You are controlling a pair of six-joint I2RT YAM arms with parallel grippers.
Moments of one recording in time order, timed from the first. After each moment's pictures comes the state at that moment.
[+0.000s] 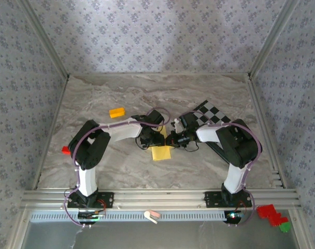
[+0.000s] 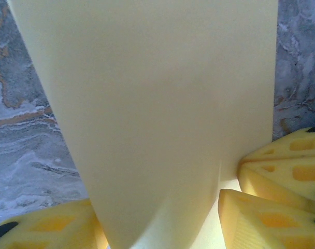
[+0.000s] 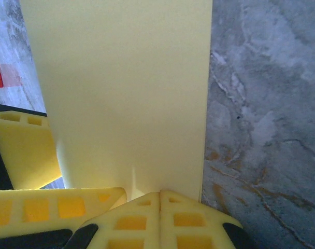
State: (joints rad) left arm -0.79 1.89 1.21 -0.61 0.14 -0.77; right arm 0.51 1.81 0.82 -0.05 -0.66 0.58
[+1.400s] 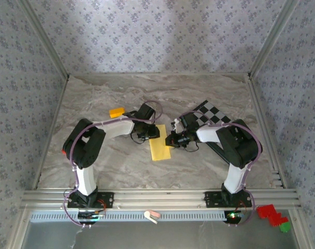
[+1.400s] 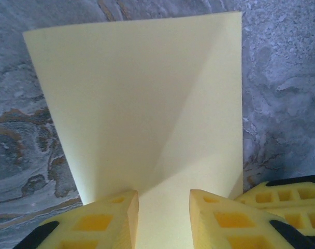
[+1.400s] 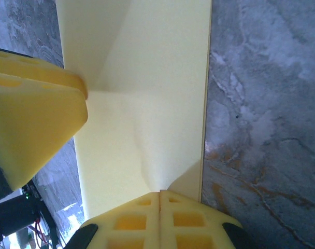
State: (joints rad) left arm -0.68 1.86 1.15 -0.42 0.24 -0.73; right arm 0.51 1.81 0.82 -0.05 -0.66 0.59
